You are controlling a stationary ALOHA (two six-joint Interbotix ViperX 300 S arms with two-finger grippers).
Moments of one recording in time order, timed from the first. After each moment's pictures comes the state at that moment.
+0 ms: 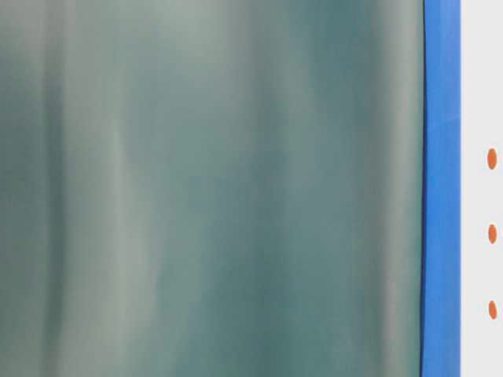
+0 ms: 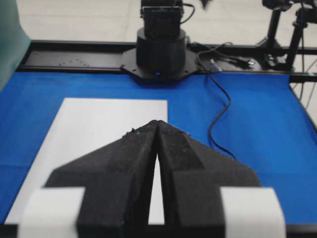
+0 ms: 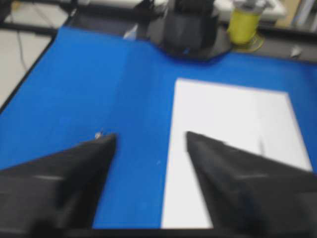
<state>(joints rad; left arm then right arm) 0.00 -0.97 1.18 0.00 -0.29 -0.01 0.10 -0.72 1.02 0.00 -0.16 0.10</state>
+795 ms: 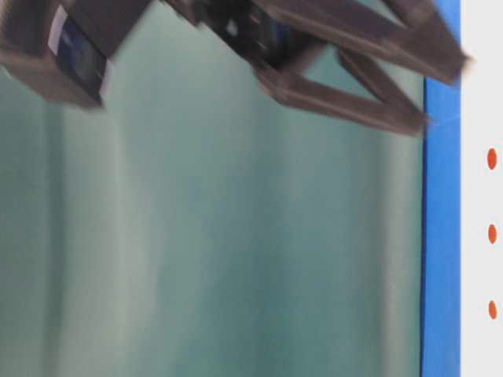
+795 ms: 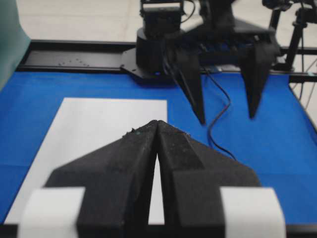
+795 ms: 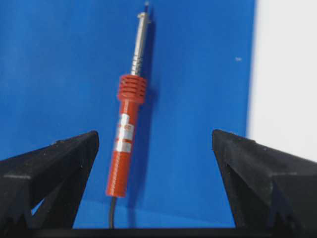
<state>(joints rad) 0.00 -0.97 1.19 0.00 -0.29 -0.01 0.21 -0.10 0.60 0.00 0.21 0.27</state>
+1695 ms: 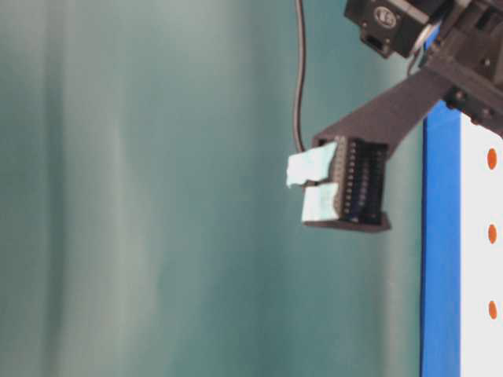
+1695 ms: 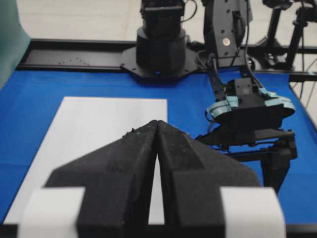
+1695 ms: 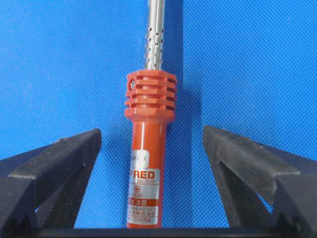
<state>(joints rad) 0.00 -0.97 1.19 0.00 -0.29 -0.01 0.27 0.31 0.49 0.00 0.00 0.42</state>
